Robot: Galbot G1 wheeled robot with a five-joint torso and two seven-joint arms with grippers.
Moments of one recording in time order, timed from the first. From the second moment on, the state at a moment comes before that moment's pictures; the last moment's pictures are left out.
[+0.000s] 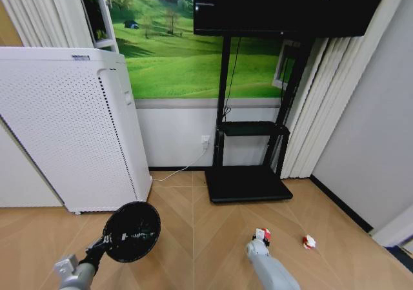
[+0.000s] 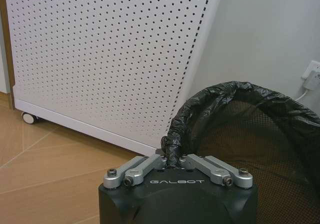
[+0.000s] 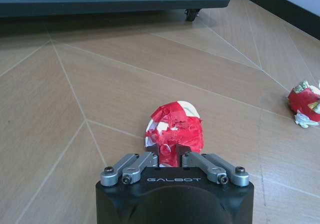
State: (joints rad) left arm 1.74 -1.06 -0.76 -2.03 -0.88 0.17 -0.24; right arm -0.79 1.36 0.24 0.65 0.55 -0.11 0.56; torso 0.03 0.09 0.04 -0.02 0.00
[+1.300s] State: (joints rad) left arm 1.62 -0.99 -0.65 -1.96 -0.88 0.16 -0.23; right arm -1.12 1.19 0.26 1.34 0.53 -0.12 0.61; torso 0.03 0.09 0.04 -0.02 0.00
